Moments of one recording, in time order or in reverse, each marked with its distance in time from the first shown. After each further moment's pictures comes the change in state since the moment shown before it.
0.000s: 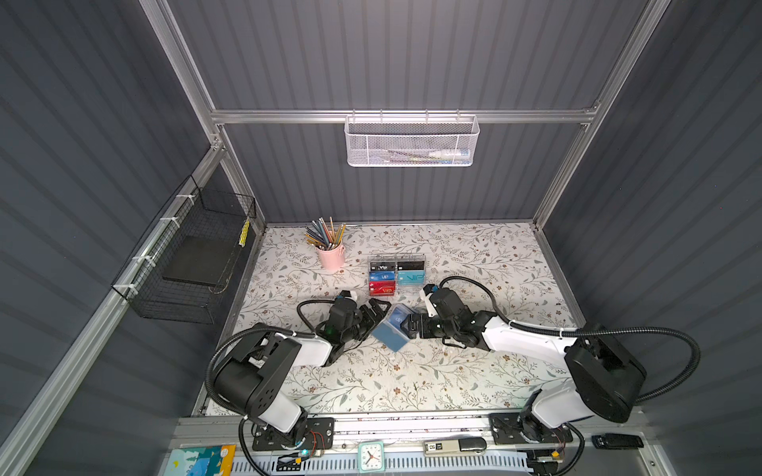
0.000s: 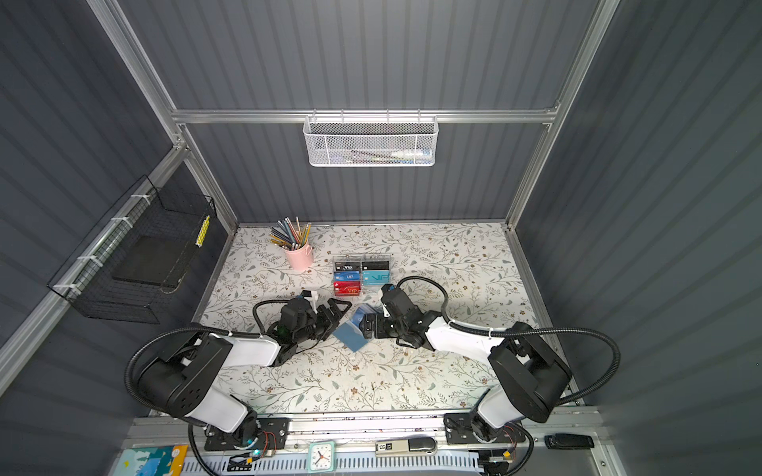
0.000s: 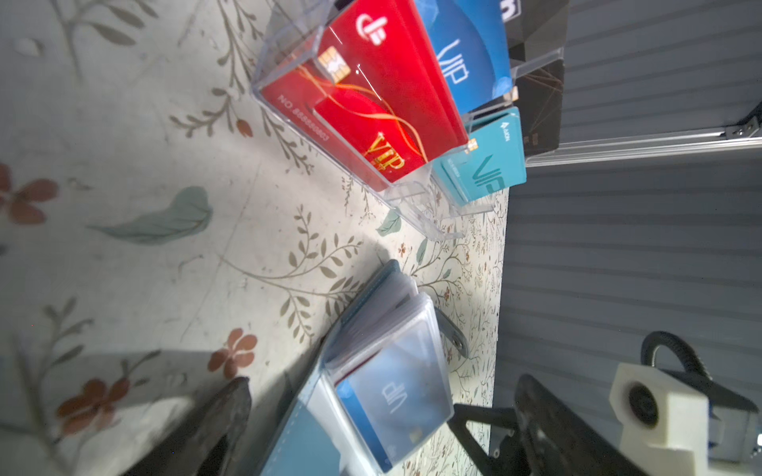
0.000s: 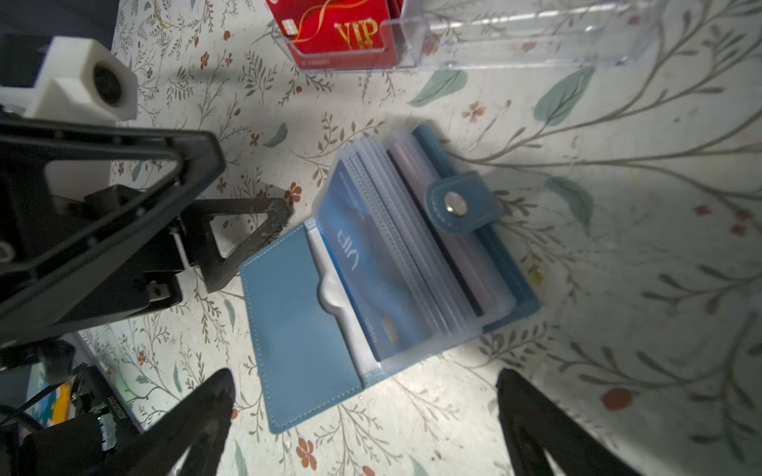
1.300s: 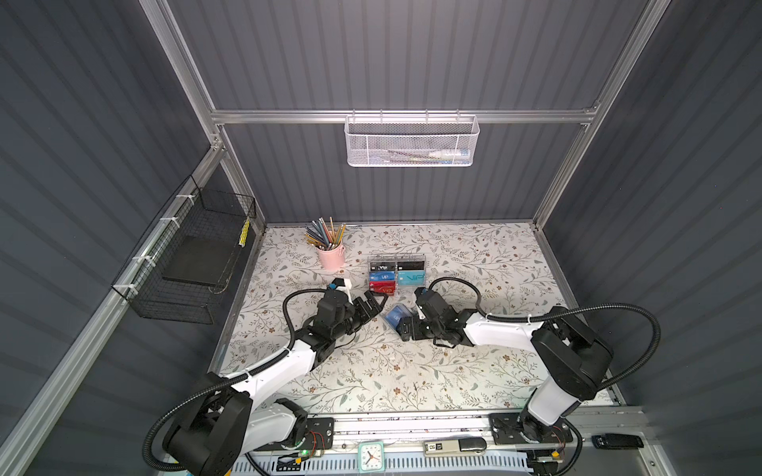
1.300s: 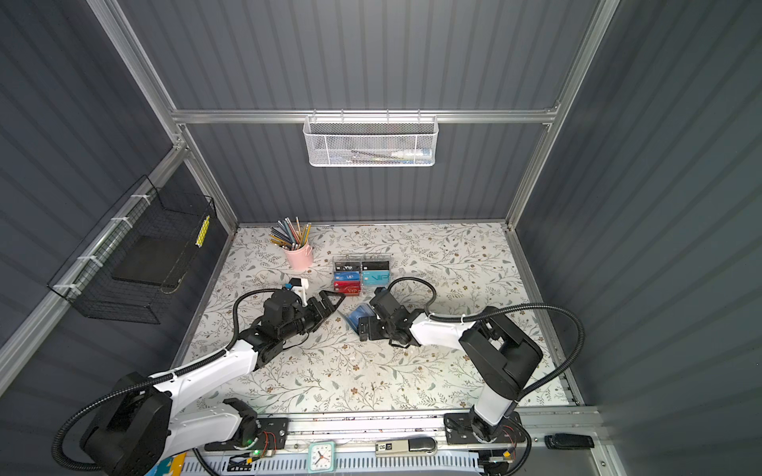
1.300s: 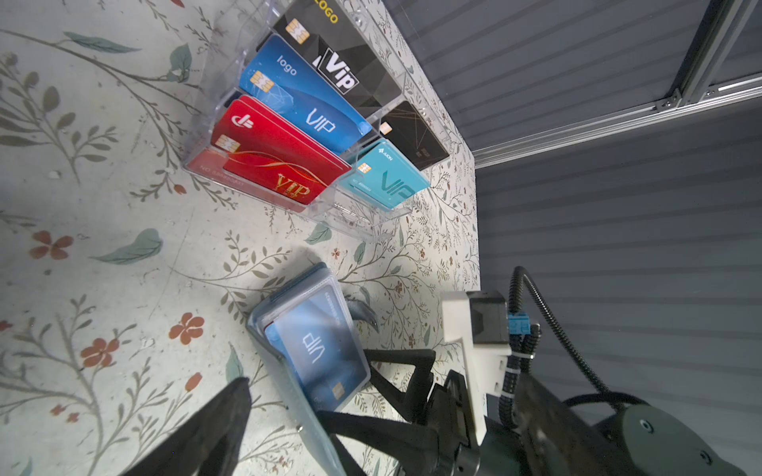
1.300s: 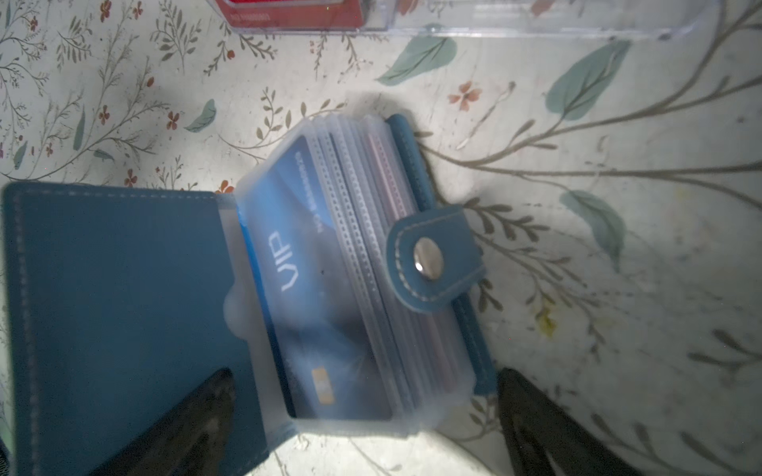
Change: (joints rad) left arm 0.000 -0.326 0.076 -0.344 -0.037 0.120; right arm 0.051 0.182 0.055 0.036 0.082 -0.007
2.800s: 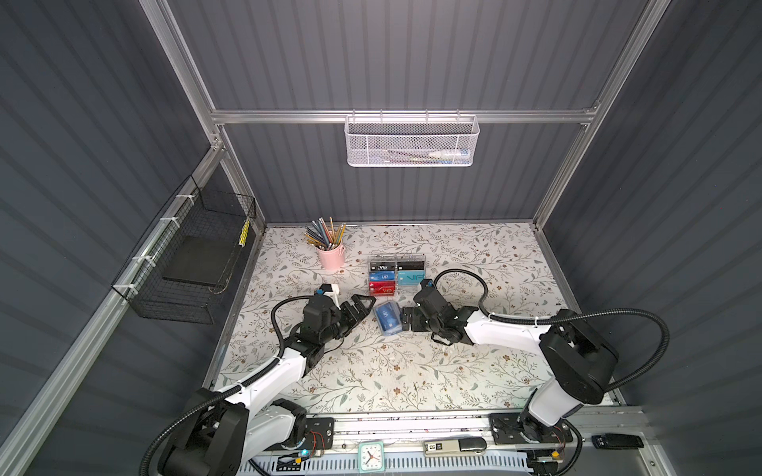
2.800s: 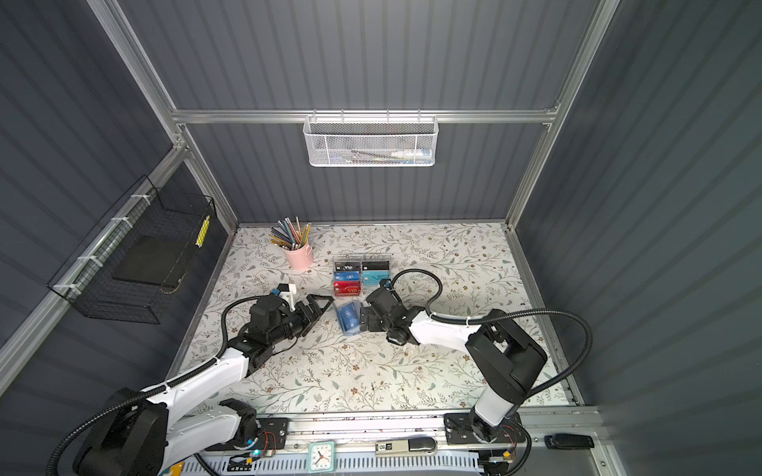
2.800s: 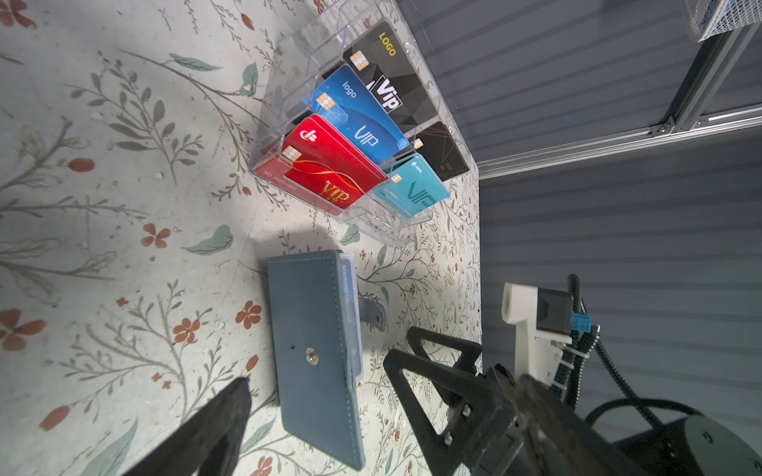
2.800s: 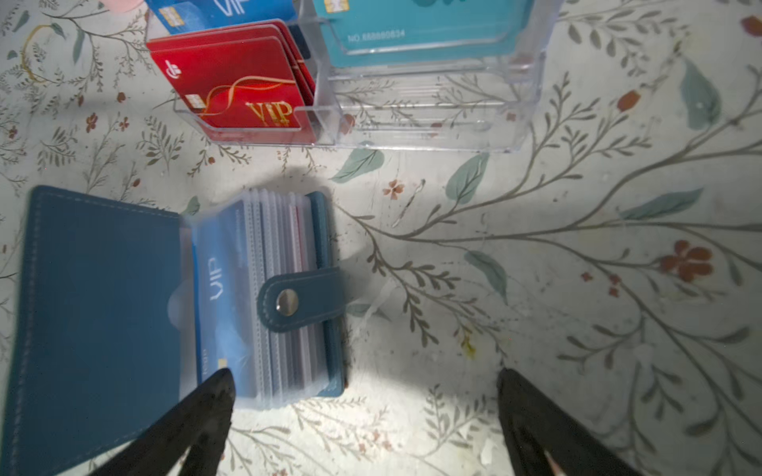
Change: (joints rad) left arm 0.125 -0.073 -0.092 0.008 0.099 0.006; right arm 0.005 -0.013 0.071 -0.061 0.212 0.035
